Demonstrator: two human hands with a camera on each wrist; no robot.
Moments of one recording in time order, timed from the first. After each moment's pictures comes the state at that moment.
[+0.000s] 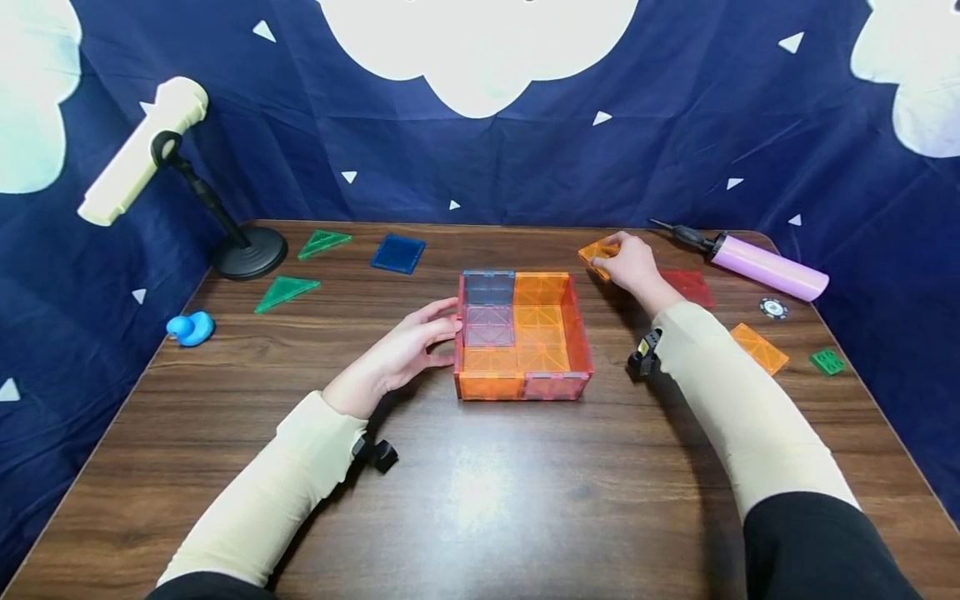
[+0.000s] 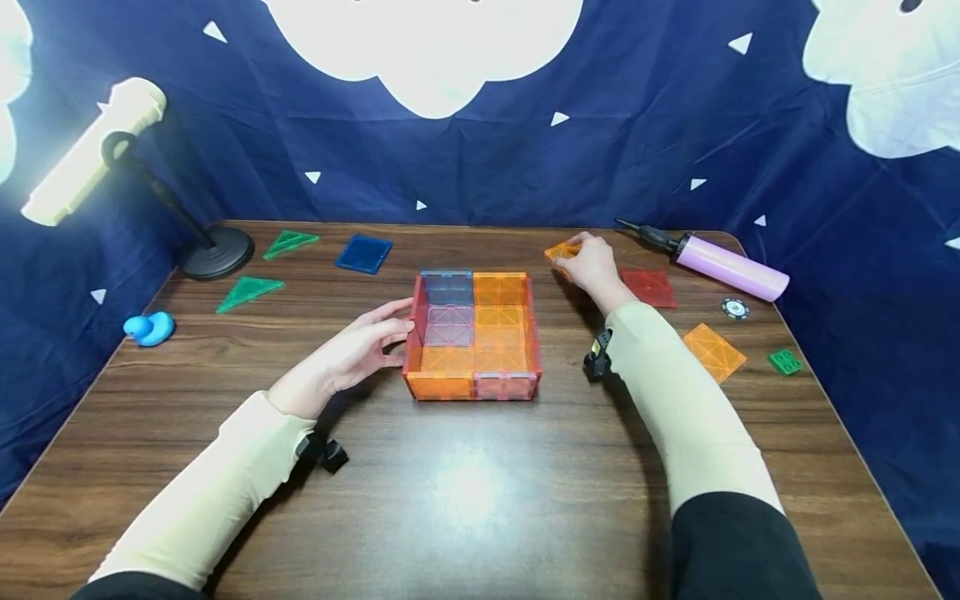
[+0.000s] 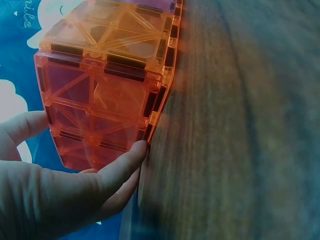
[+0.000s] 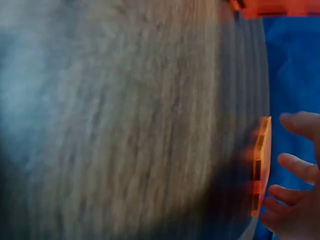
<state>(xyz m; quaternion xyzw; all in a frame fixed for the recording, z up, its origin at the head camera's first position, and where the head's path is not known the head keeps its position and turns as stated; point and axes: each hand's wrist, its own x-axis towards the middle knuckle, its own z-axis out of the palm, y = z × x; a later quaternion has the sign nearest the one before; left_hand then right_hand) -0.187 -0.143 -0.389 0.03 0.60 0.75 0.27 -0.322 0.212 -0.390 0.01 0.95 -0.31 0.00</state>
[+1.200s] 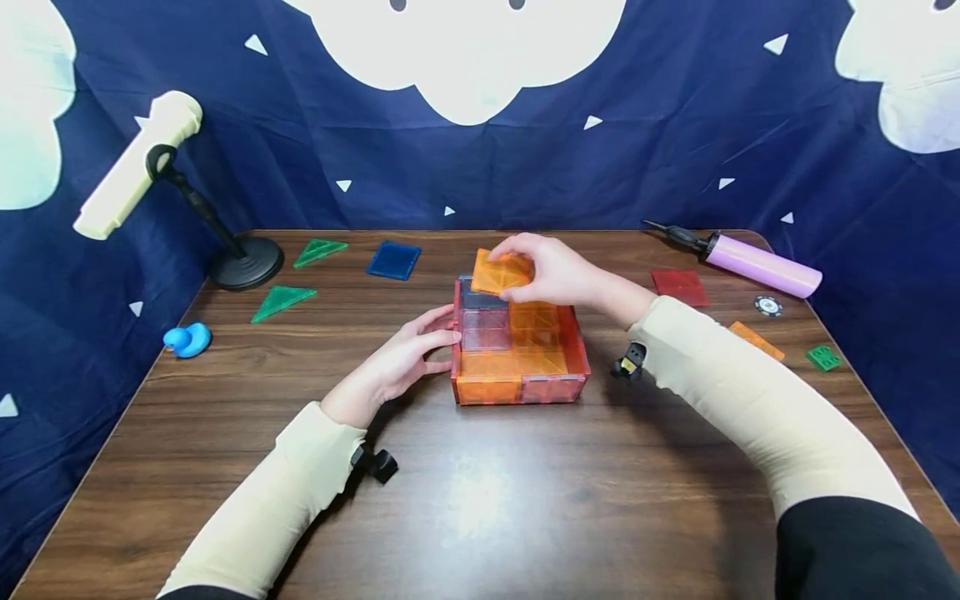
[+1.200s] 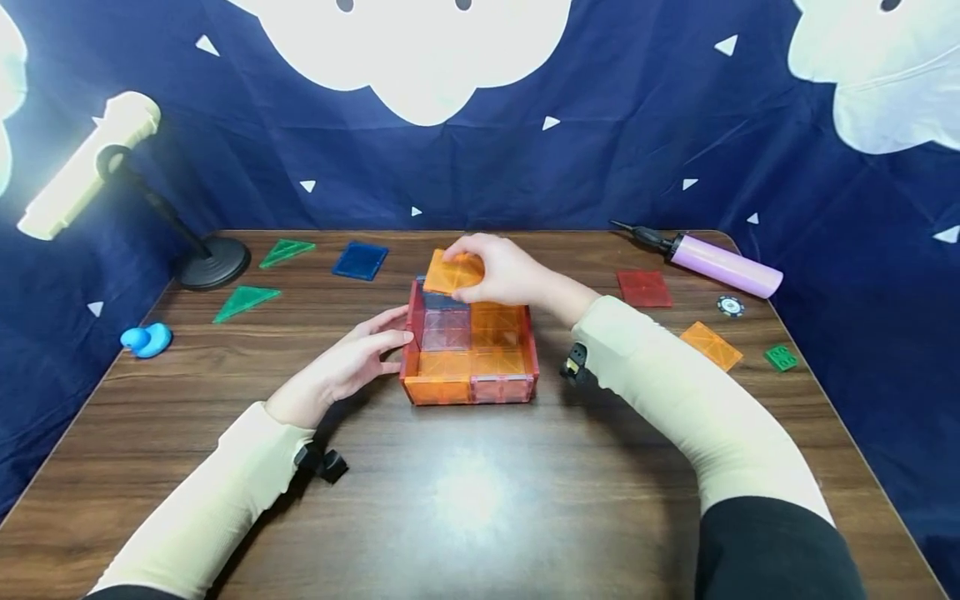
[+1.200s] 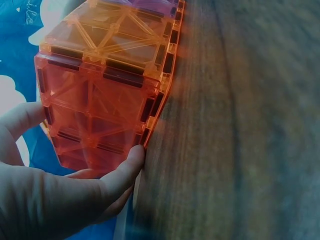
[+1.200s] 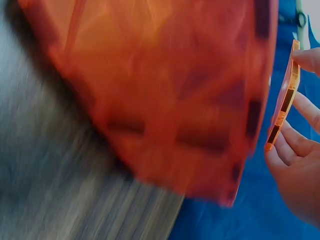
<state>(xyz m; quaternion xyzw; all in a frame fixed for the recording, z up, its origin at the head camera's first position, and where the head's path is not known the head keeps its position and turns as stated) -0.185 -0.142 -0.391 0.03 0.62 0.74 0.26 -0.271 0.122 -0.320 -0.37 0.87 -0.32 0.04</state>
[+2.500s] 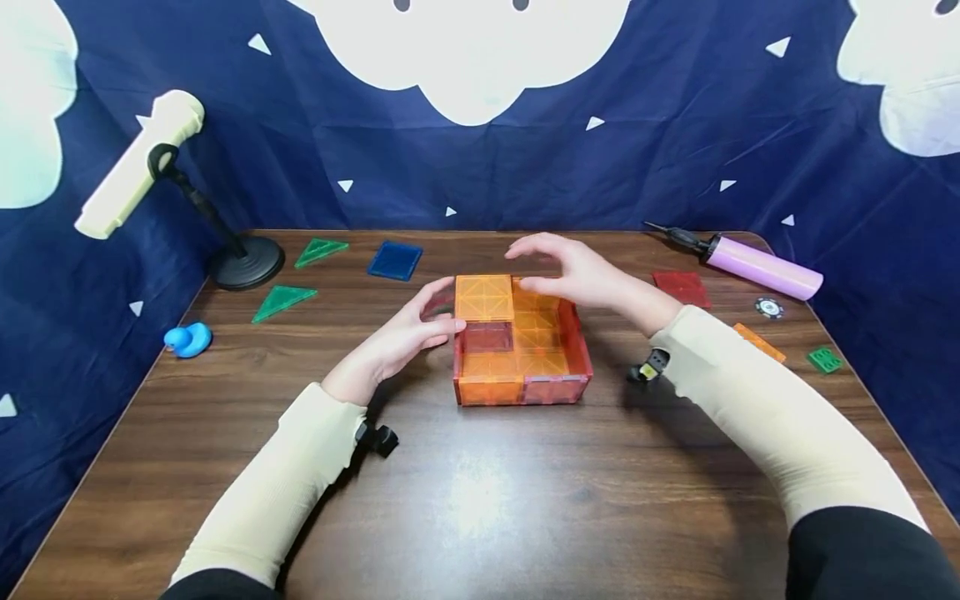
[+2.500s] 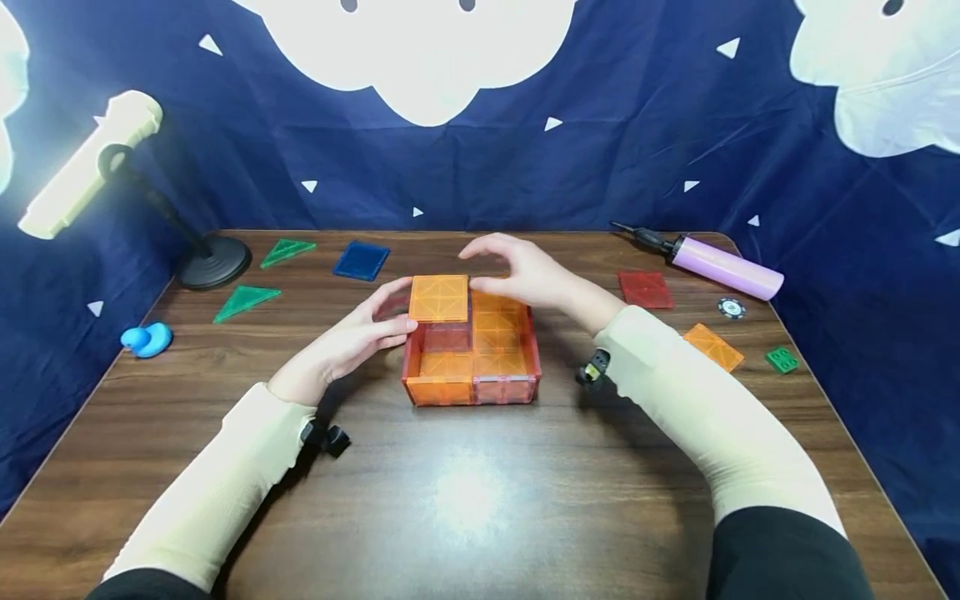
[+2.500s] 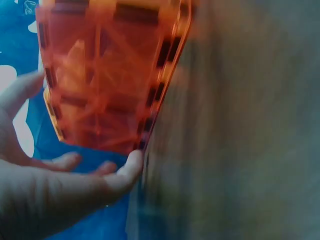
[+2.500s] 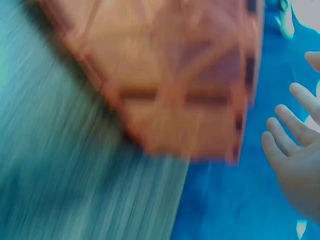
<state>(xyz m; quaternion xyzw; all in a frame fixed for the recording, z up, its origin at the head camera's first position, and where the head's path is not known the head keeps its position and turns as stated) -0.210 -0.150 -0.385 0.07 0.67 0.70 0.24 -0.264 0.146 -0.320 -0.38 0.85 -0.37 0.04</state>
